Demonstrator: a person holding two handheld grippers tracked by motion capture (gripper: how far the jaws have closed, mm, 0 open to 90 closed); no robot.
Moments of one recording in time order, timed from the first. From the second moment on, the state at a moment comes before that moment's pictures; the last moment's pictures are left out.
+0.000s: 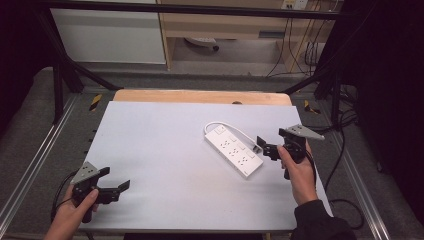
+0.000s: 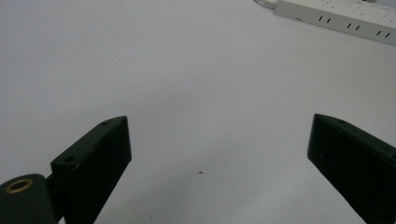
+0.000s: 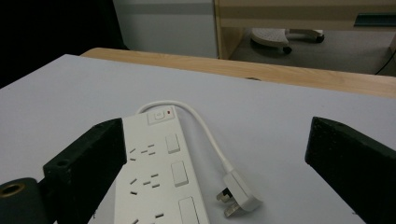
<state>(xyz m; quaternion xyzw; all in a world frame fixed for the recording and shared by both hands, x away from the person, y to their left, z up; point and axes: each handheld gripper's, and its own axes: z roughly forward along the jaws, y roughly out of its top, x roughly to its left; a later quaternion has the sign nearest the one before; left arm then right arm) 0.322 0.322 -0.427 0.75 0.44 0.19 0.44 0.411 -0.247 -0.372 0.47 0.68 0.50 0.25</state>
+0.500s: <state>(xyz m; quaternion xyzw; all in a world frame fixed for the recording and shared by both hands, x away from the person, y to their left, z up) 0.322 0.321 -0.427 0.75 0.44 0.19 0.44 0.376 -0.274 -0.397 0.44 0.67 0.52 0.29</state>
